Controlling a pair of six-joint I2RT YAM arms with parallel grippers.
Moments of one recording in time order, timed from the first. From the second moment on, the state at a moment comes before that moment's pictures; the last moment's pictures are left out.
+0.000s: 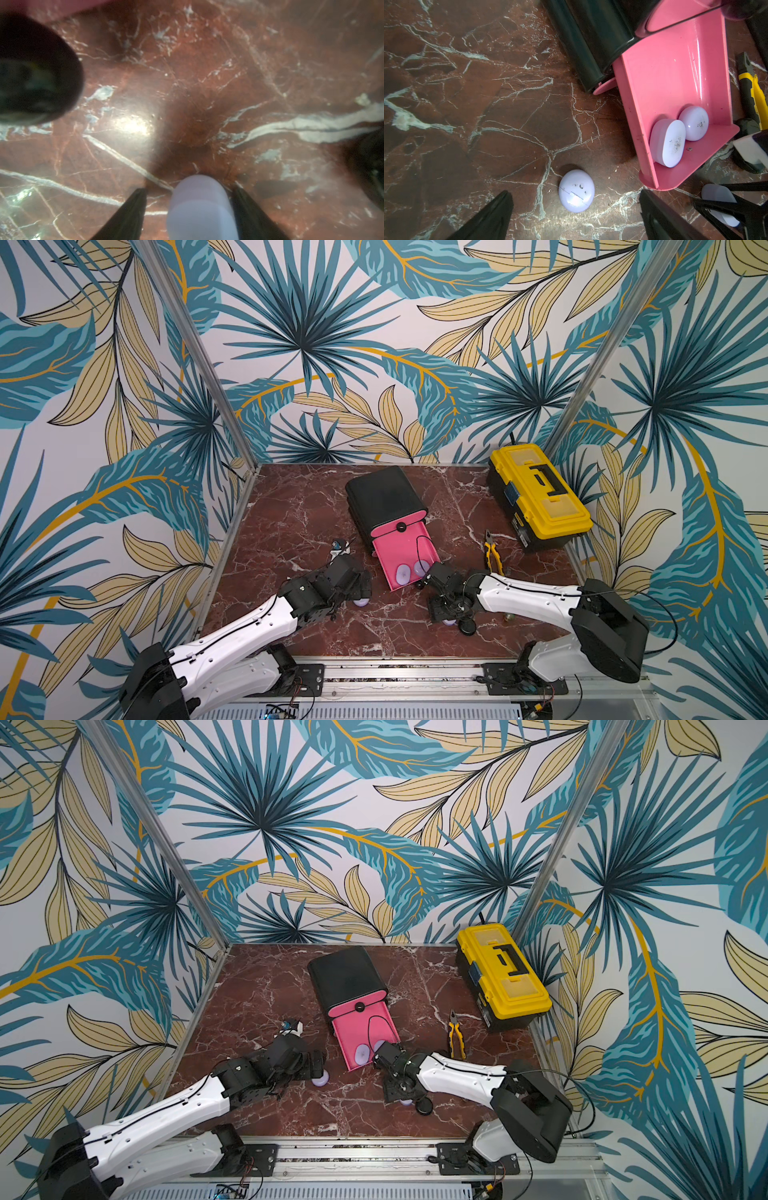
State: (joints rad) left arm -0.80 1.00 0.65 -0.57 -0.29 -0.76; right arm 0.88 1.46 0.74 -0.67 0.10 0.71
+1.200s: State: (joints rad) left arm -0.79 0.98 0.61 -0.56 -0.30 -0.76; right arm 0.90 1.31 1.04 -0.76 0.34 0.57
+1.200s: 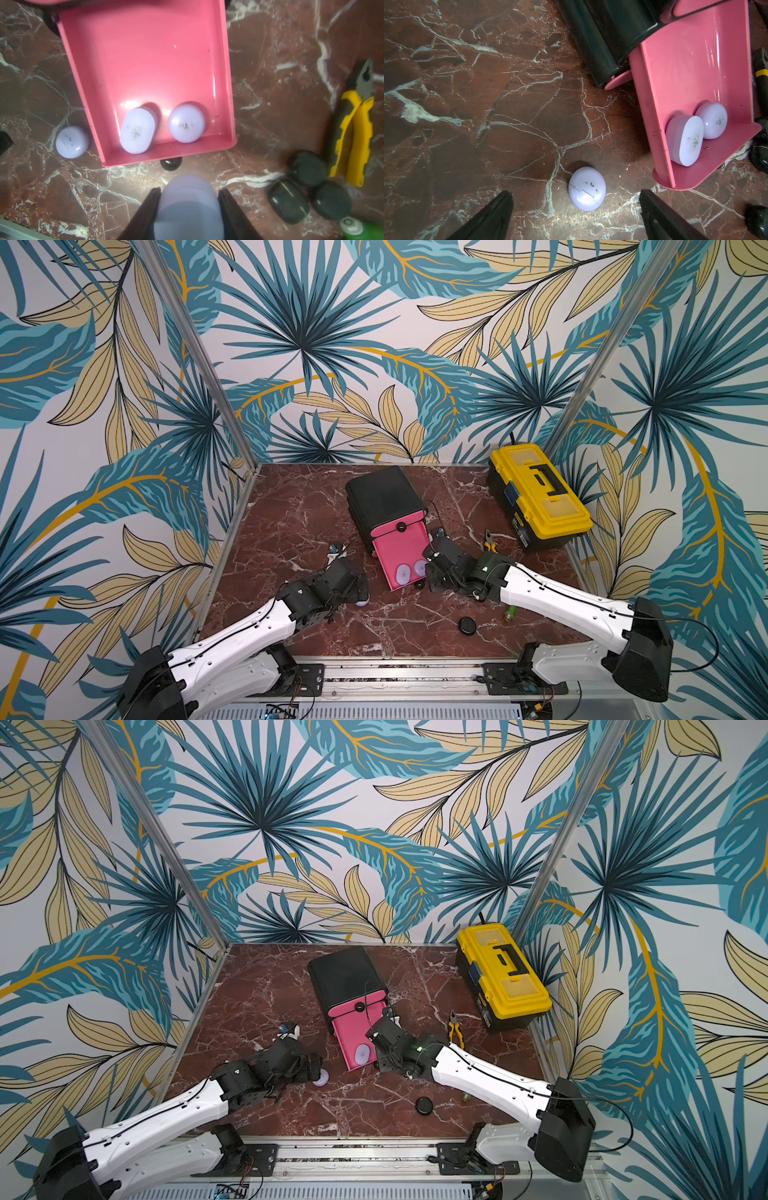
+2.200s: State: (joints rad) left arm -0.78 0.90 0.61 -0.62 -0.34 -0.76; right arm 0.73 1.65 1.12 -0.42 0.39 0.11
